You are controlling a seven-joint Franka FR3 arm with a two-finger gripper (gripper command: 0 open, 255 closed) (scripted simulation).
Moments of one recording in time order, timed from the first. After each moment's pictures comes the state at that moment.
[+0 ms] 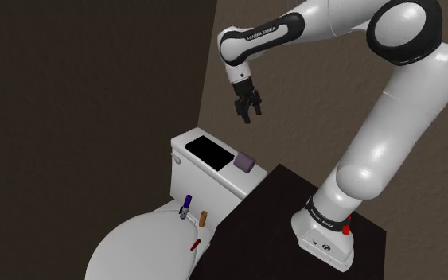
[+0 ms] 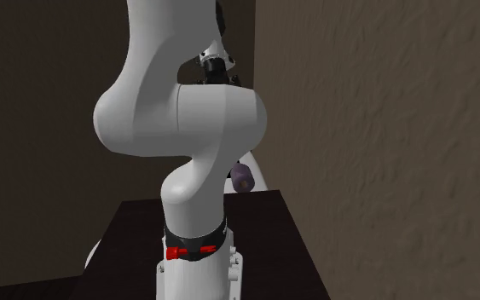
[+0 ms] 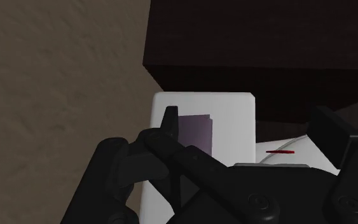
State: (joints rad) arm -0.05 0.08 -0.03 -2.04 -0.16 1.50 -0.09
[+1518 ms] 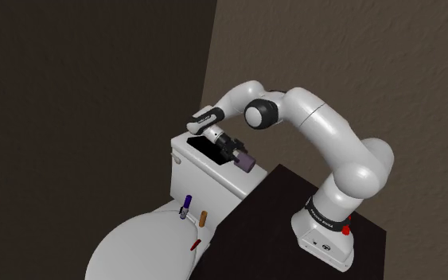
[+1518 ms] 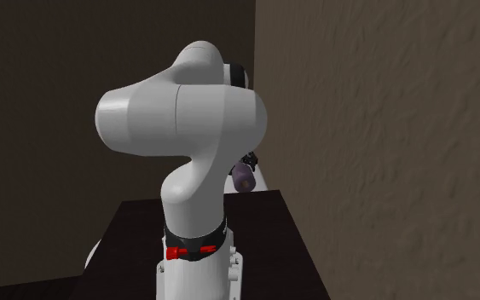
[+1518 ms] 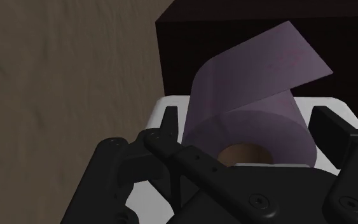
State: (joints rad) arm -0.10 1.31 -0.09 -1.05 -0.25 1.05 -0.23
